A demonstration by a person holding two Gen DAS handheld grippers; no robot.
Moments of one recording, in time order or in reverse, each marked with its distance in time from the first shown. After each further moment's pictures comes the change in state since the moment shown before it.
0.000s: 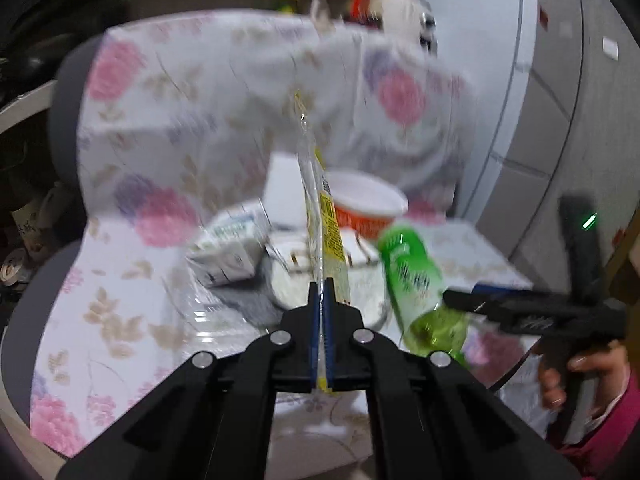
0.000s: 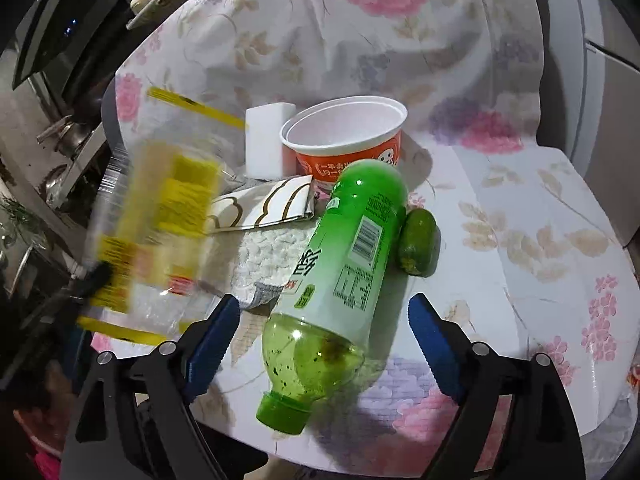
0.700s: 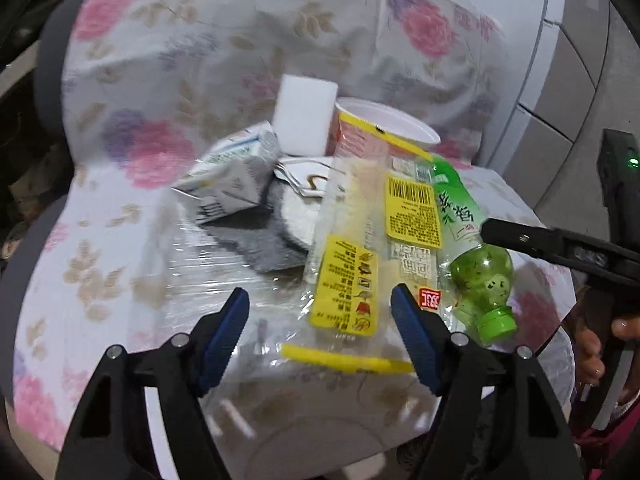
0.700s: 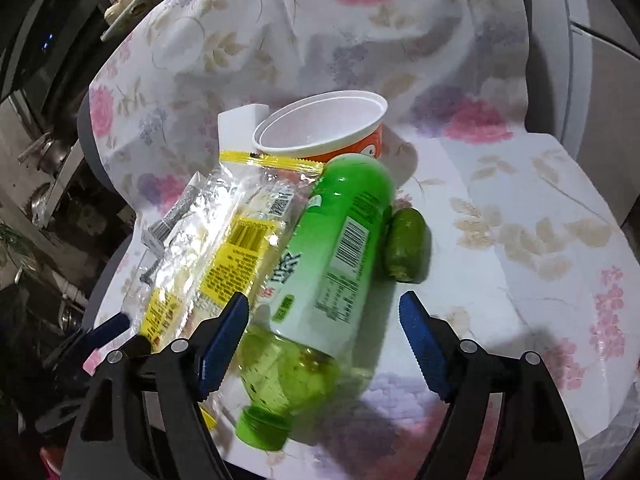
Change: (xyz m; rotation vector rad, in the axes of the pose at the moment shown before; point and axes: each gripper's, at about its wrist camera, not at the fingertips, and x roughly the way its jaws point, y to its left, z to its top) left arm 0.070 0.011 -0.029 0.013 0.223 0.033; right arm 0.016 -0.012 0.002 0.061 0.006 -0.033
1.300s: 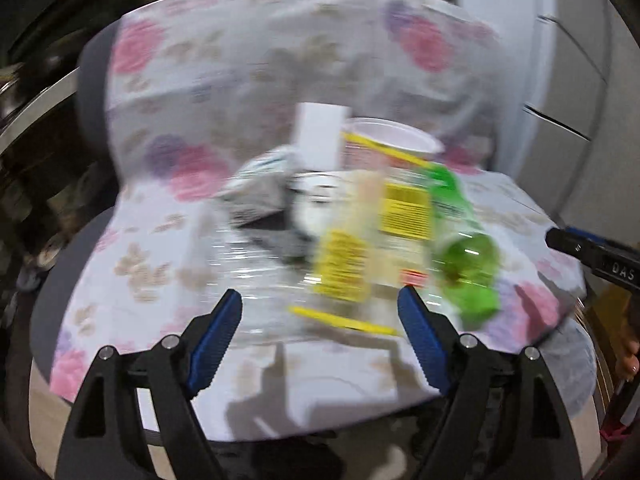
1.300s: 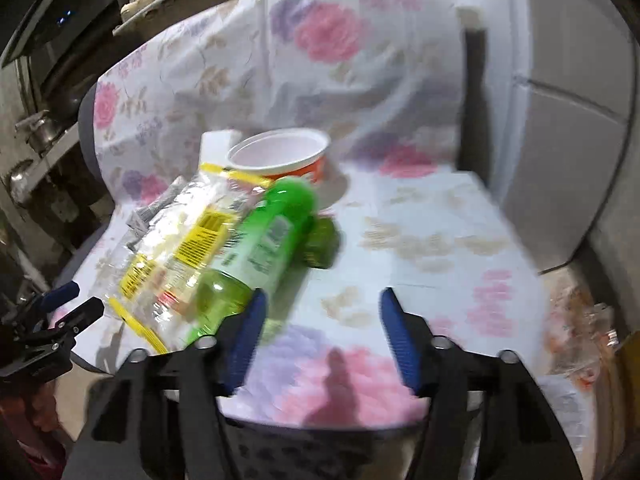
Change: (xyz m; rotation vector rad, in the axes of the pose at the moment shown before) left arm -0.050 -0.013 -0.014 -0.003 -0.075 0.165; right arm -0.070 -0.019 -0.029 -0.090 -0.112 -0.120
